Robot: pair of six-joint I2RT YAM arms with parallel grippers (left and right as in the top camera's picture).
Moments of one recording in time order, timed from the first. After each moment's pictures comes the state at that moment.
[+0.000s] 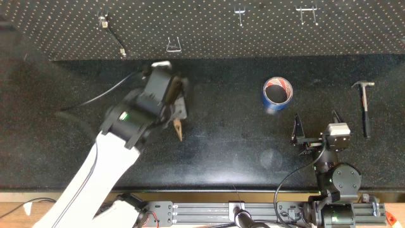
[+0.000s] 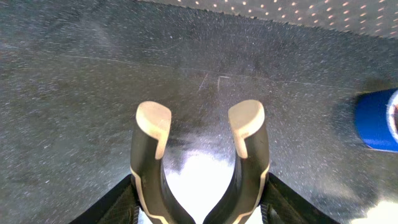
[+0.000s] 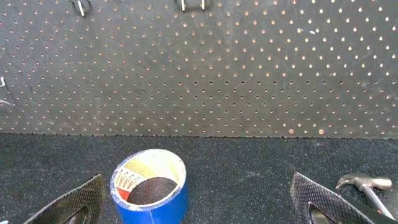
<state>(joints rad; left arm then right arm) -0.49 1.23 1.16 -0.97 -0.20 -0.59 0.00 0.01 0.01 -0.06 -0.08 0.03</state>
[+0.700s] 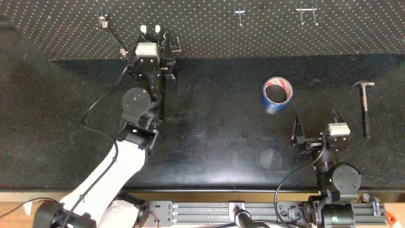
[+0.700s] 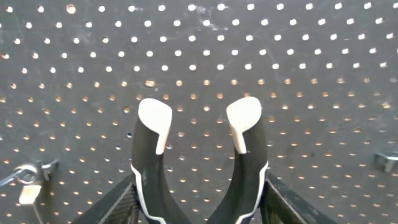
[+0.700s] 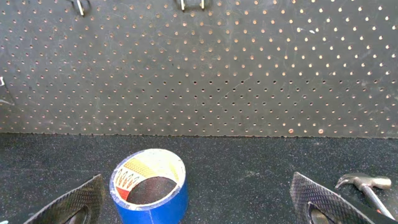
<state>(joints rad) -0.35 1.29 0.61 0.81 -0.33 0.02 0.00 0.01 0.01 -0.06 -0.08 0.03</state>
